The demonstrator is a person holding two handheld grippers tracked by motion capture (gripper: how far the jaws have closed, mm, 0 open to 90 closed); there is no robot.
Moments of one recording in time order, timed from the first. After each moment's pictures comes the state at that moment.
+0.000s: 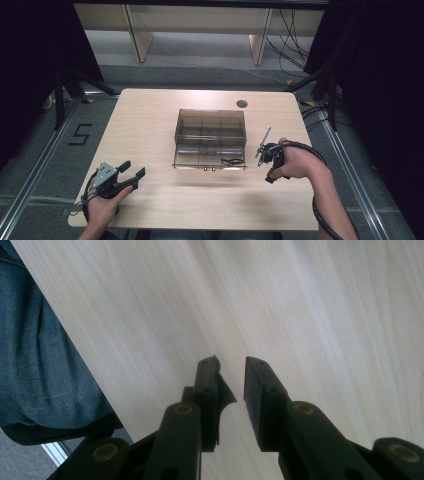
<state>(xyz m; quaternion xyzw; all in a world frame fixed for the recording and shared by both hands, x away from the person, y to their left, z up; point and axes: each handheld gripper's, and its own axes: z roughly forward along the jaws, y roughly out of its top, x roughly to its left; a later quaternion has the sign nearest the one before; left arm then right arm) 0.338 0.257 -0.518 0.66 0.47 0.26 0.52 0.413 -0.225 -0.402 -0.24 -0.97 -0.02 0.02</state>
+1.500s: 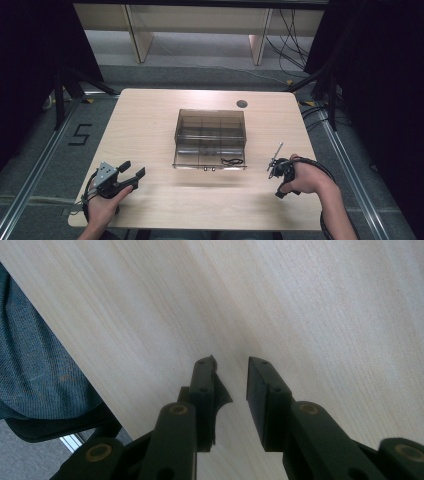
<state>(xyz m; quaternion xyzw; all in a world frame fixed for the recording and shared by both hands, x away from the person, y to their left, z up) 0.340 0.257 -0.520 0.66 0.47 0.26 0.53 0.393 -0.261 -0.446 -0.30 -0.95 -0.01 0.05</state>
